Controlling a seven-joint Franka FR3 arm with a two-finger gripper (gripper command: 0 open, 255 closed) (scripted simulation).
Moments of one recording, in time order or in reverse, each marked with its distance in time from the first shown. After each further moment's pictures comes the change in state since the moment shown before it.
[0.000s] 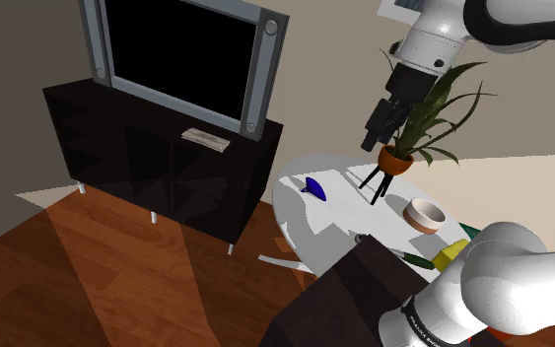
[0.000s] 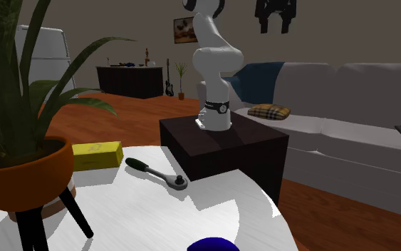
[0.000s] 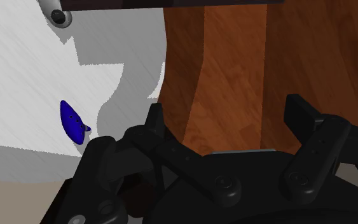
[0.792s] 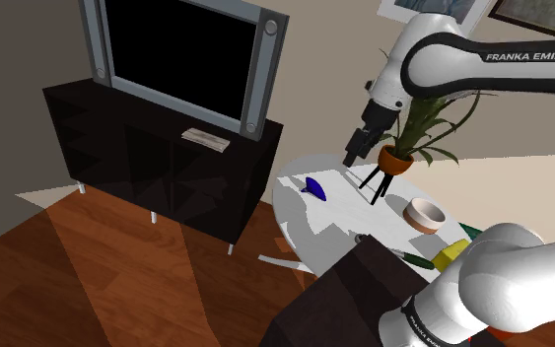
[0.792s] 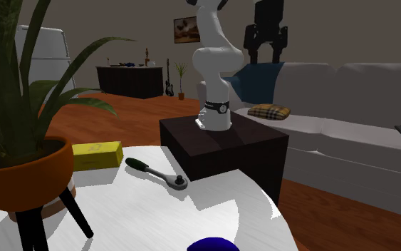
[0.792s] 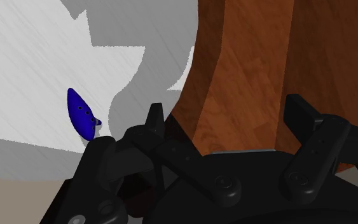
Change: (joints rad) arm -0.048 0.157 -0.121 -0.143 -0.090 0.316 -0.167
